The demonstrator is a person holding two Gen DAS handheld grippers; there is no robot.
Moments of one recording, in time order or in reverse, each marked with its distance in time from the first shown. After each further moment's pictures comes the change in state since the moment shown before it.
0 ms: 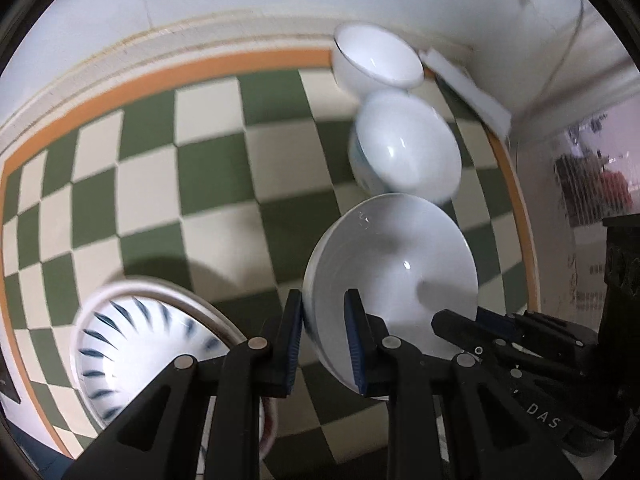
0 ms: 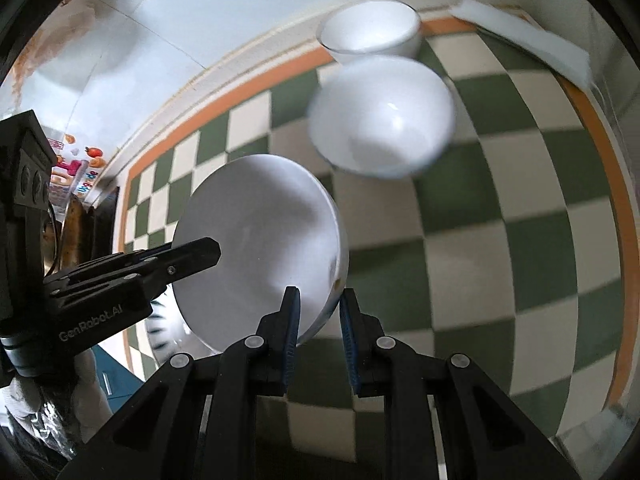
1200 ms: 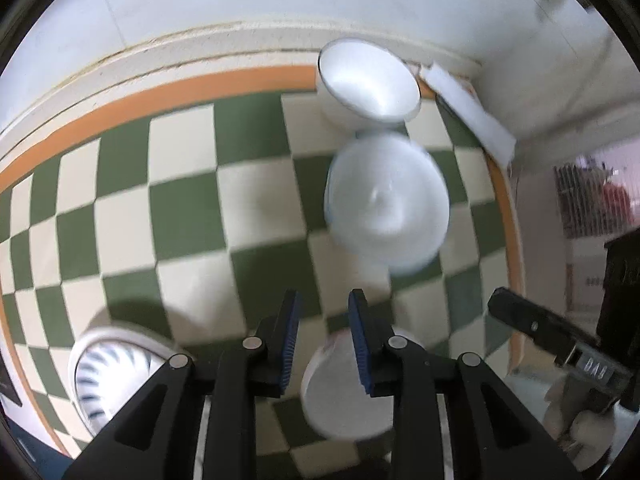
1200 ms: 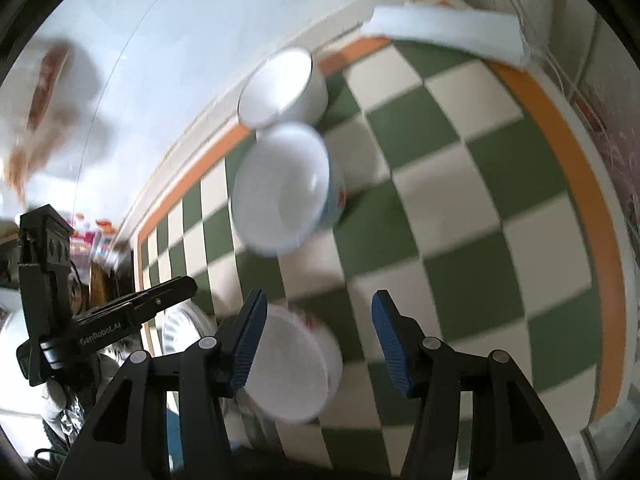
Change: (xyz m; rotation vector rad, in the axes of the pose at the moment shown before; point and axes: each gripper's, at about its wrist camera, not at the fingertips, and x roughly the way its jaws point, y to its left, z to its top) left arm 0.006 -0.020 0.076 -0.052 0.011 -0.010; right arm -0.038 -0.097 0.064 0.166 -0.077 0.122
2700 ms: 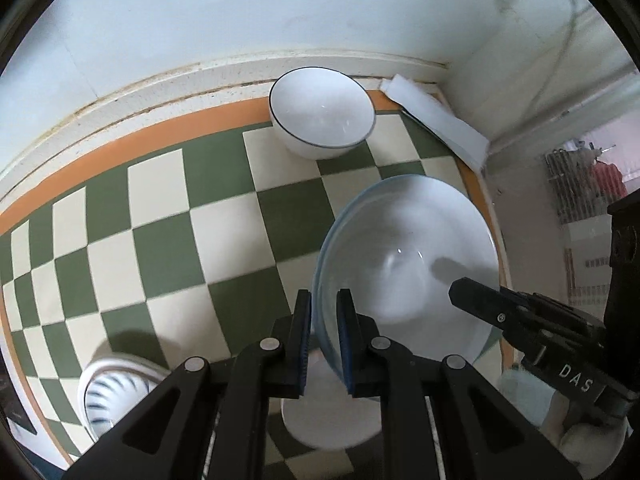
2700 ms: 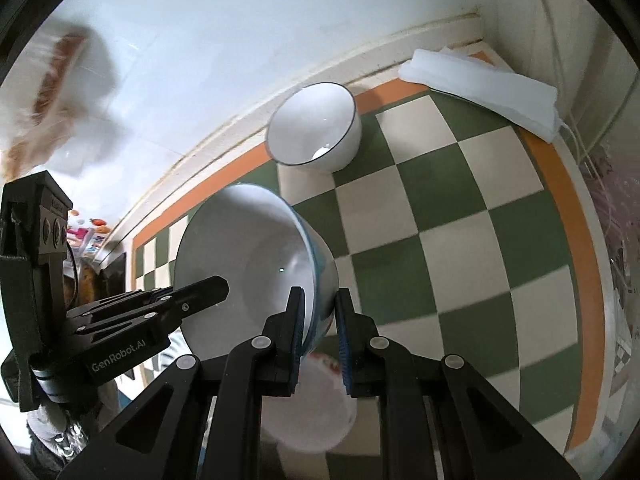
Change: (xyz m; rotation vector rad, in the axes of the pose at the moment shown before) left arm -0.030 -0.029 -0.007 0.108 -0.037 -0.006; right arm -0.017 0.053 0.003 -0.089 -0.044 -0.052
